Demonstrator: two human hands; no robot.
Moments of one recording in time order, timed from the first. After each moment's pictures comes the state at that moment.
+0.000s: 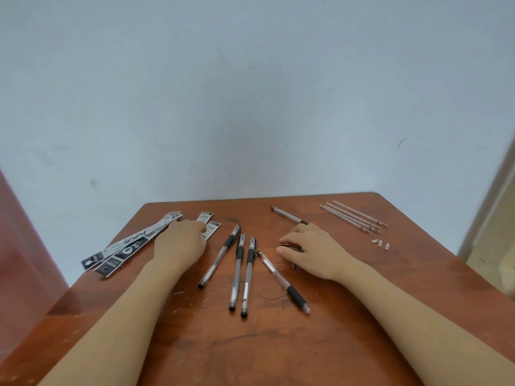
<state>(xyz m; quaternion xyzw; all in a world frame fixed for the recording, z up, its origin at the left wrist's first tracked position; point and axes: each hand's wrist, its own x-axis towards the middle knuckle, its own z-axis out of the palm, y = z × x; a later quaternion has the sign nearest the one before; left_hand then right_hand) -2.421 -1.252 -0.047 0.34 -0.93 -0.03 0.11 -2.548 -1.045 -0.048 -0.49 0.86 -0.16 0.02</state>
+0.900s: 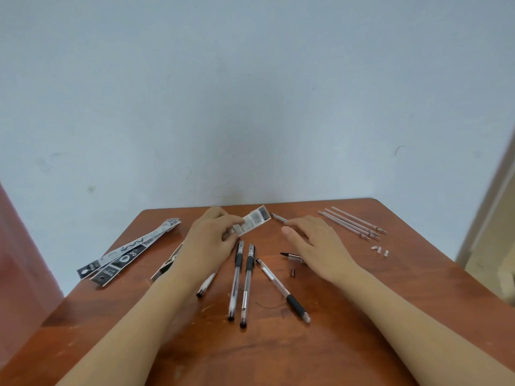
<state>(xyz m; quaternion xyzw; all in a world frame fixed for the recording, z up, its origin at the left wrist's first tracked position) -2.421 -1.199 -0.023 0.13 -0.92 -0.18 0.32 -2.540 -1.042 -0.038 -0.43 0.84 -0.32 -0.05</state>
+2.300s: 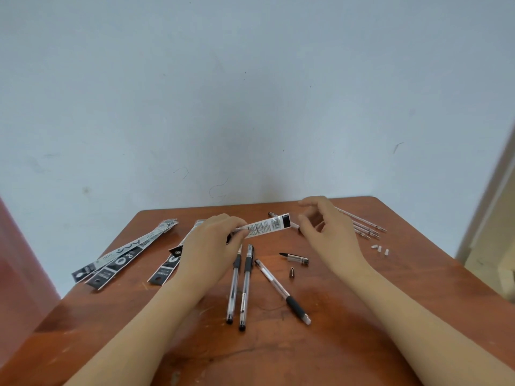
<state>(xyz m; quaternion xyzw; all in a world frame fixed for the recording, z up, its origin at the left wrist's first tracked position) -2.420 -1.183 -0.024 0.12 -0.91 -0.16 0.35 -2.539 -1.037 -0.029 -0.38 0.77 -0.49 -0.12</state>
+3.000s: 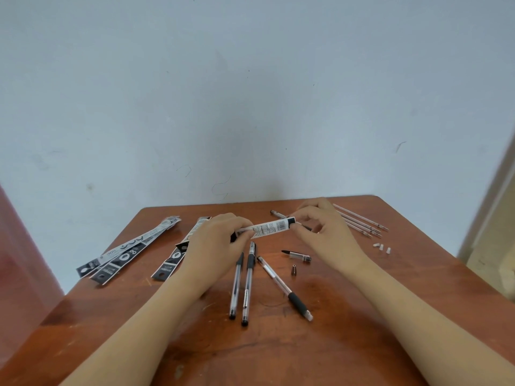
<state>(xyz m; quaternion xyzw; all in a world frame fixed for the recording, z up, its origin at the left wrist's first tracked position) -2.420 -1.185 -0.025 0.09 -0.92 -0.18 0.34 -2.540 -1.041 -0.028 -0.42 0.76 -0.50 -0.05</state>
